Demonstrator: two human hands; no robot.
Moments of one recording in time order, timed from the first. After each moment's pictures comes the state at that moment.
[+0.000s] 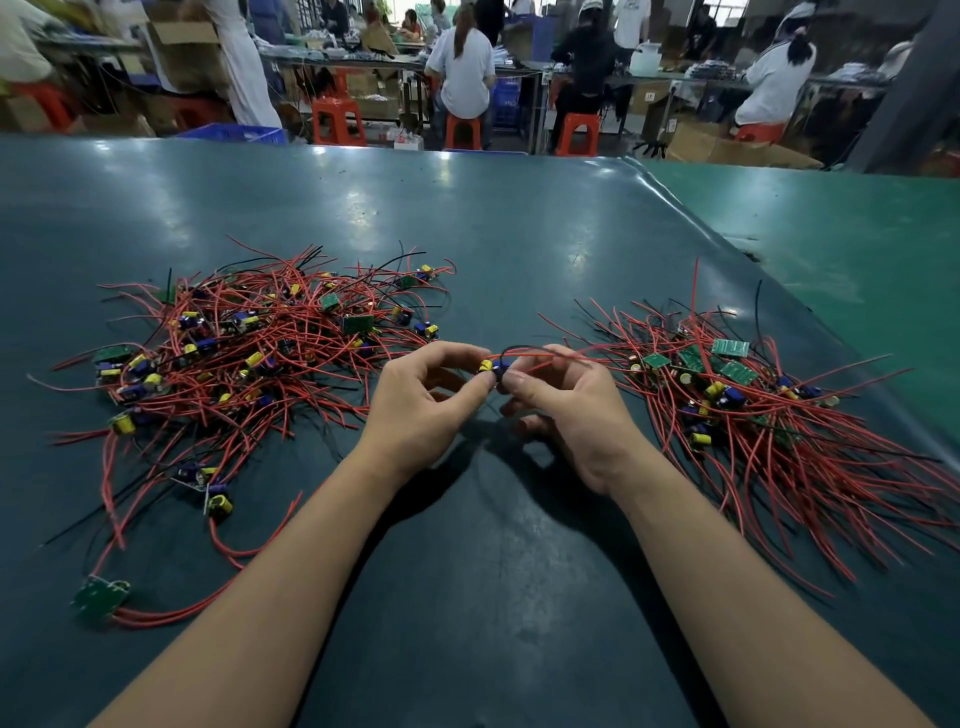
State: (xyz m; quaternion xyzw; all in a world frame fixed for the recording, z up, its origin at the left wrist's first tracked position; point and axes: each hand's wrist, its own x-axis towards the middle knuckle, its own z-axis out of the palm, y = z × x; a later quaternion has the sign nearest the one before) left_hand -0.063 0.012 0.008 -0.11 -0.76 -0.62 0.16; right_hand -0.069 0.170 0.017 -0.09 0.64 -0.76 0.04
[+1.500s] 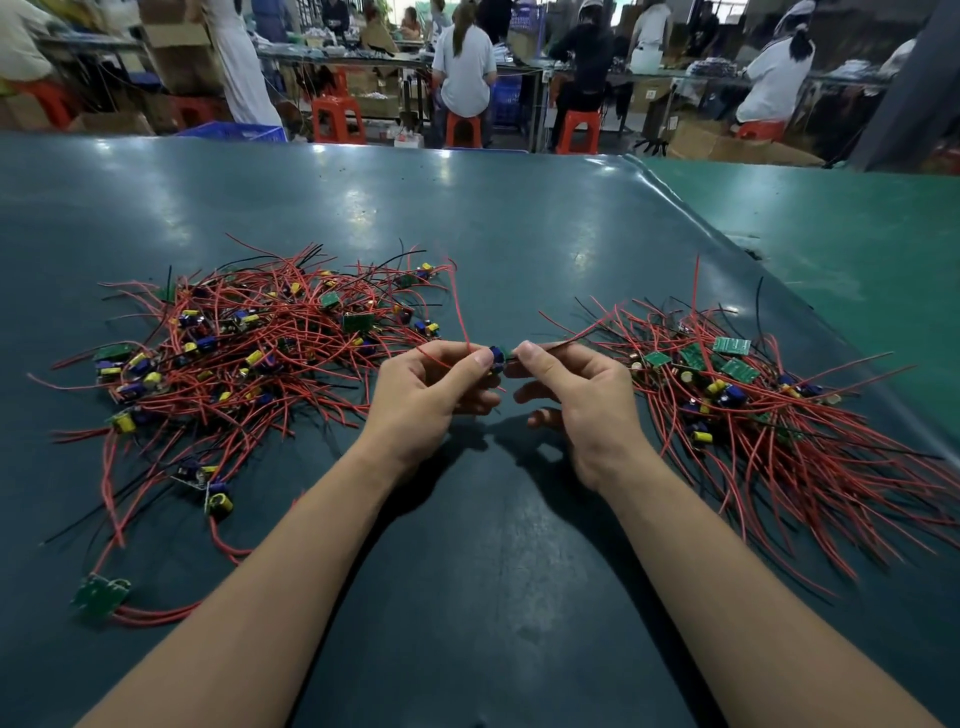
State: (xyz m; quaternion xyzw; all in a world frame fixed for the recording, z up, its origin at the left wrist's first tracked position) left_hand -0.062 0.018 0.016 -0.03 -0.65 -0.76 0.07; right_hand -0.068 0.166 0.019 -0.01 0.63 -0.78 -0.04
